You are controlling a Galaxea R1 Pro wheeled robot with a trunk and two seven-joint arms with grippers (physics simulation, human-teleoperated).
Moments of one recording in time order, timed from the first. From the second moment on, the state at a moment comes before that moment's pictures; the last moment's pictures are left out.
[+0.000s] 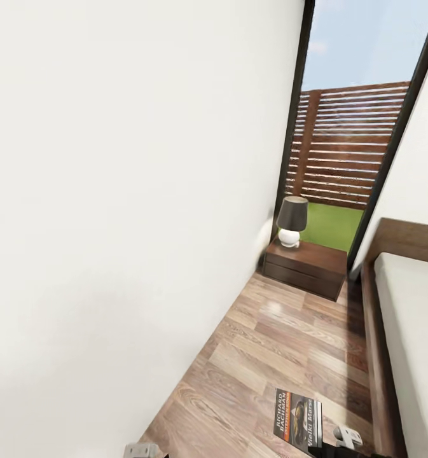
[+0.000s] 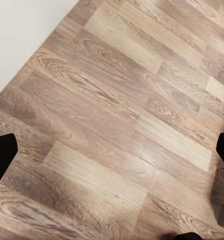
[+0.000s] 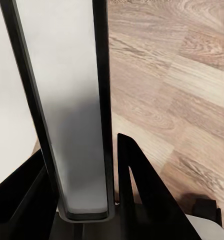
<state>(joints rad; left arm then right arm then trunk) -0.24 0.00 -0.01 -0.36 0.15 -0.19 -0.33 -0.43 -0.24 -0.26 -0.19 -0.02 0.22 0.69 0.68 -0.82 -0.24</state>
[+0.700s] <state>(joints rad) -0.24 0.00 -0.01 -0.36 0.15 -0.20 -0.33 -0.43 -0.24 -0.26 -0.19 -0.02 0.22 0.69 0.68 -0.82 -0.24</state>
